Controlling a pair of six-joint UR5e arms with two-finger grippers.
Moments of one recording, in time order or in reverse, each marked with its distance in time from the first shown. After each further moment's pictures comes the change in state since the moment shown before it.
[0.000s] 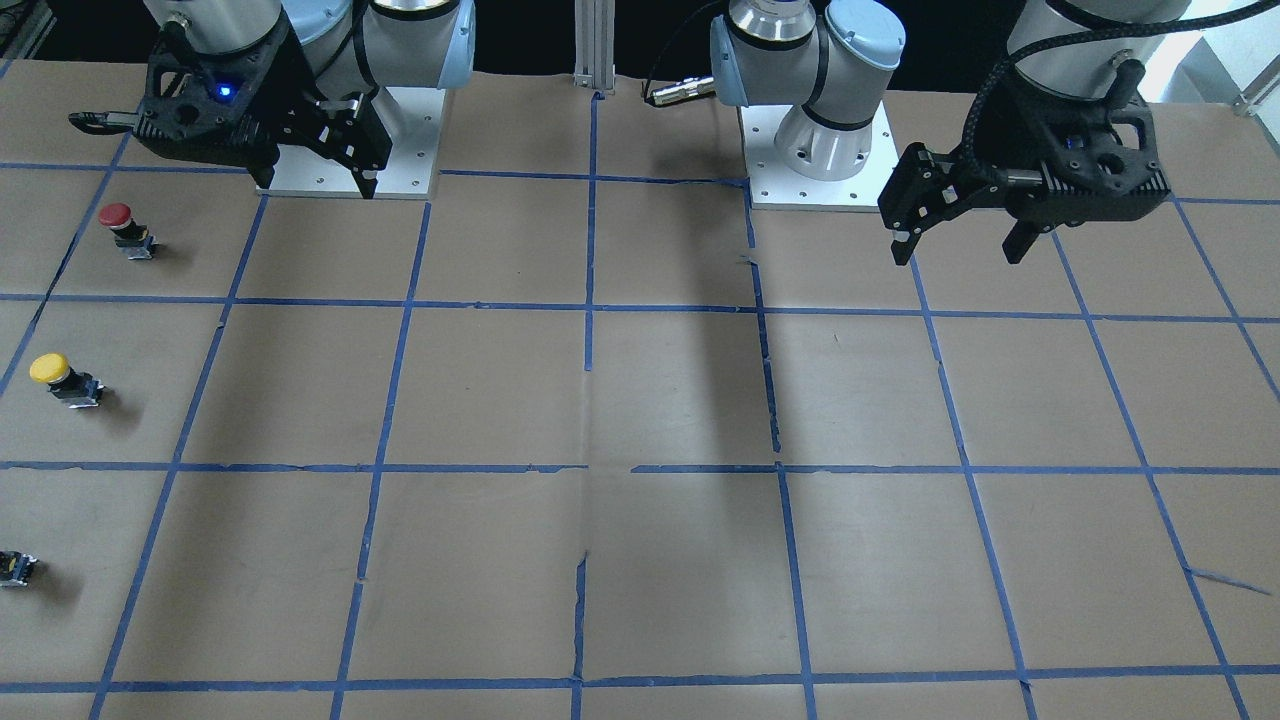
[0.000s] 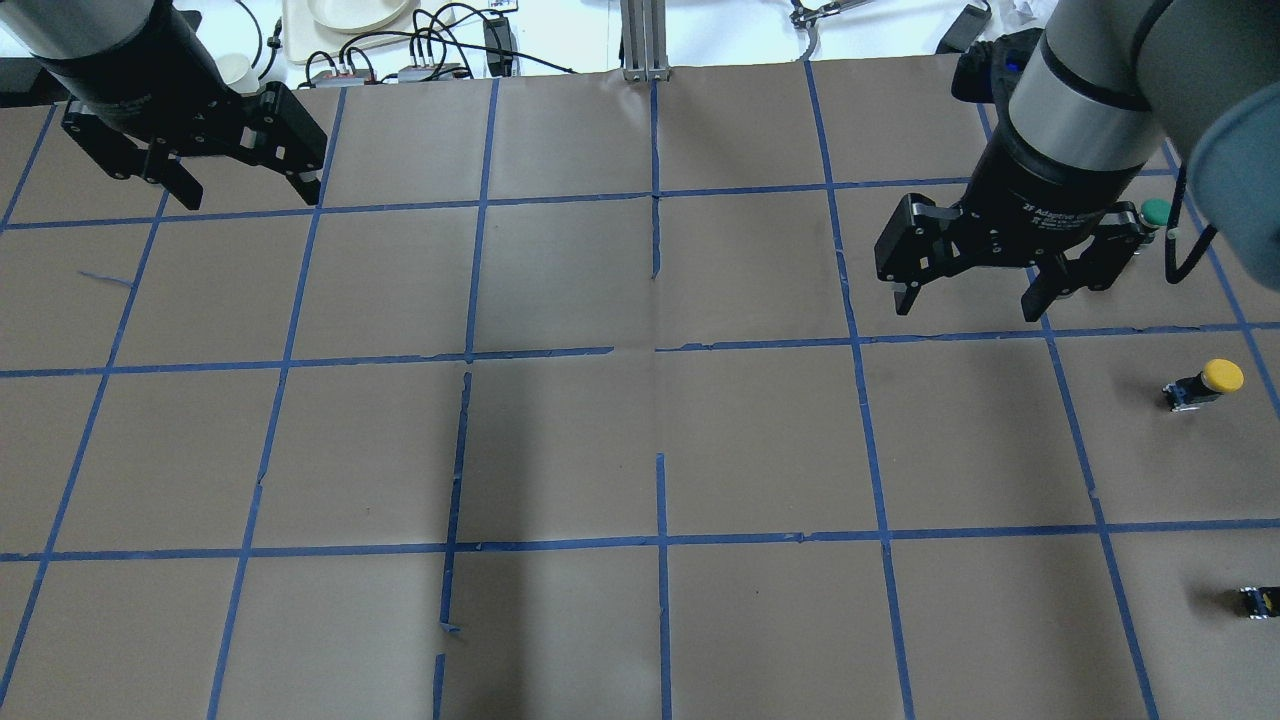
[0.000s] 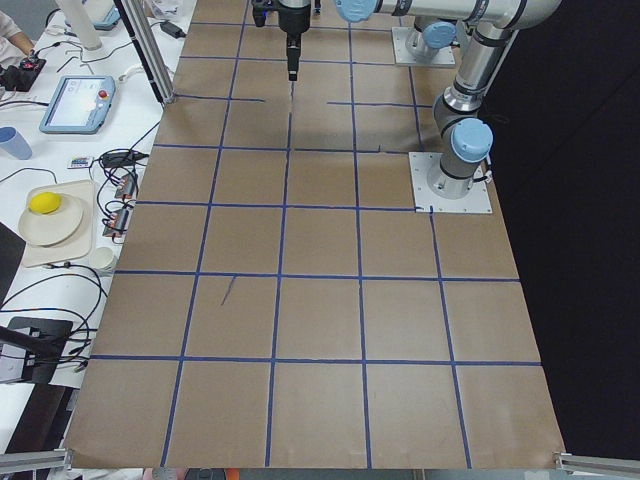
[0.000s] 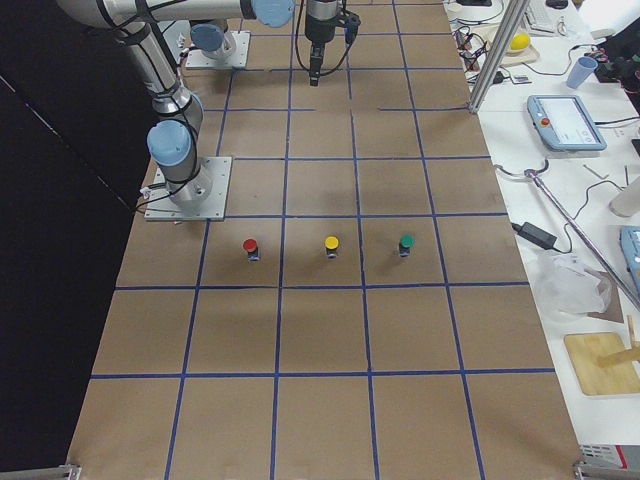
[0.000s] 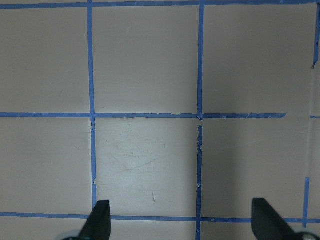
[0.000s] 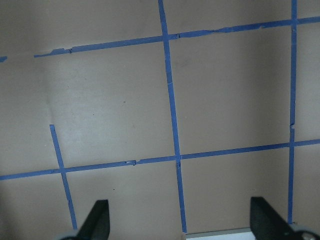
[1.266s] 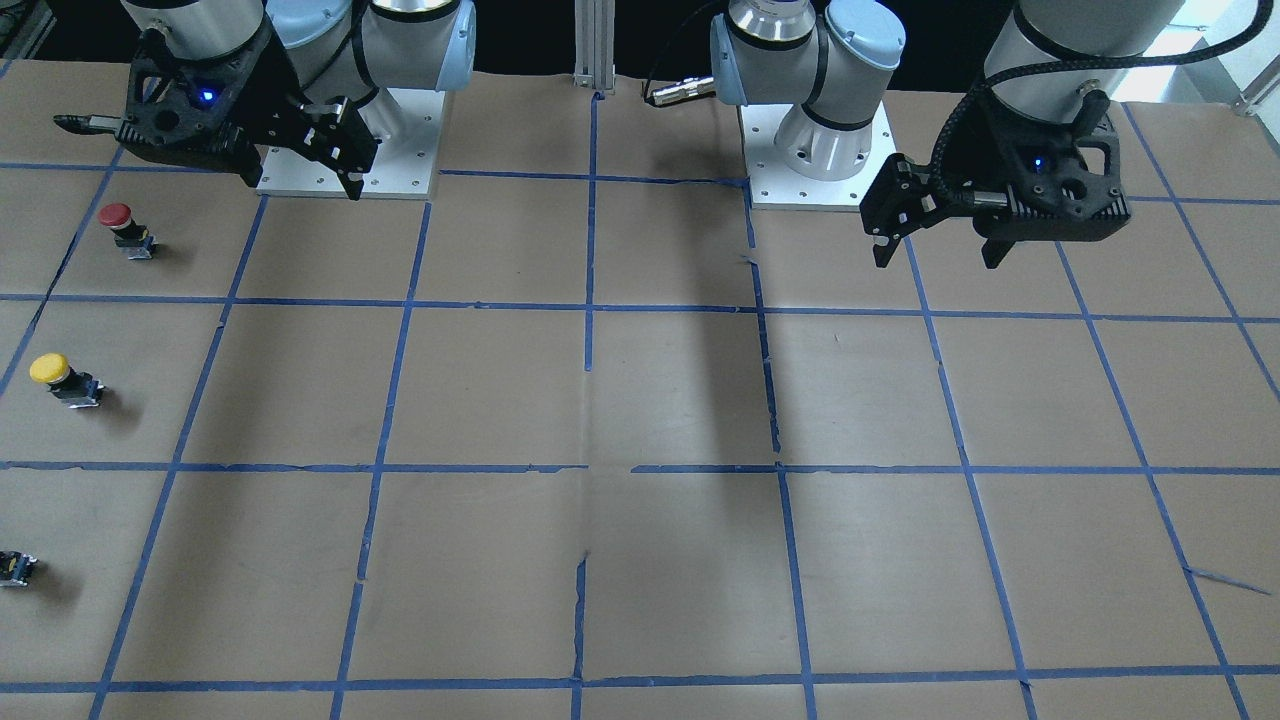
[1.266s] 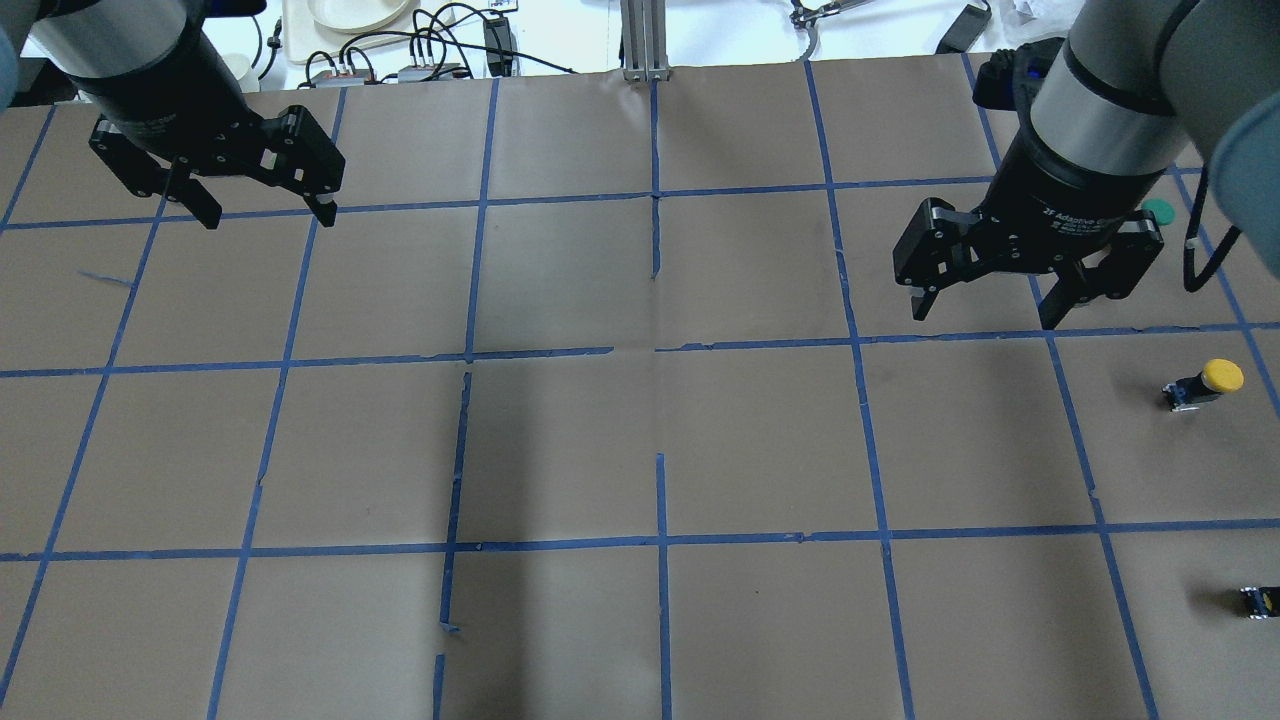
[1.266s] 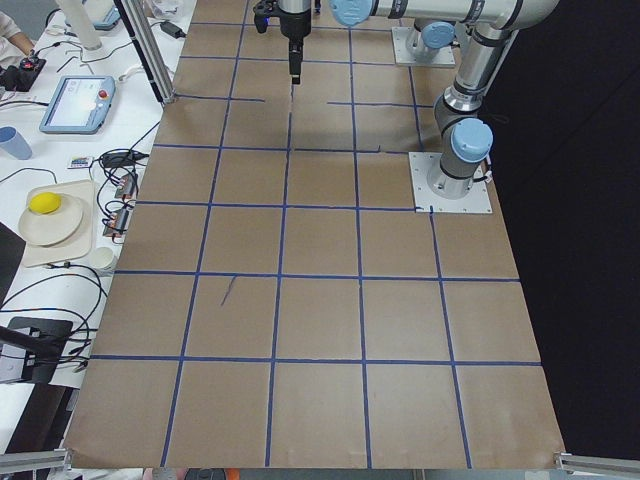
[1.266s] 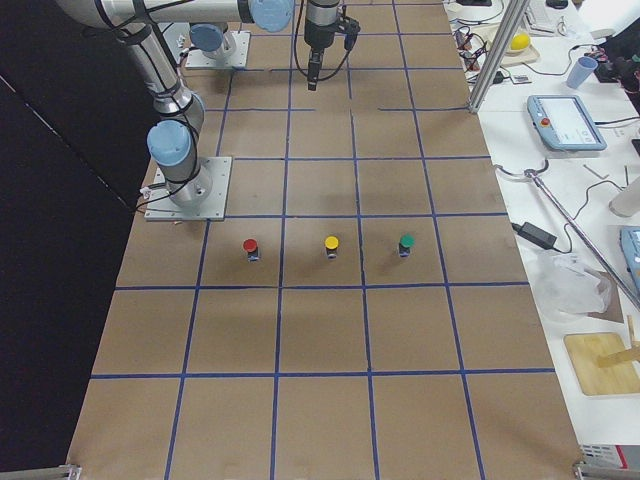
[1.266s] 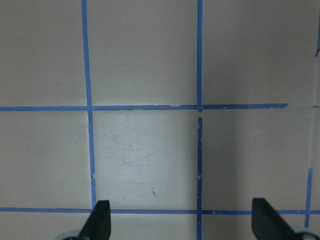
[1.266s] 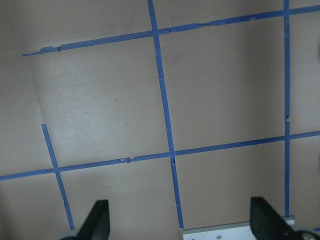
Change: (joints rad) left arm -0.017 -0.016 -0.008 -0.039 0.000 0.011; right arm -0.030 -0.006 0.012 0.014 0.000 0.000
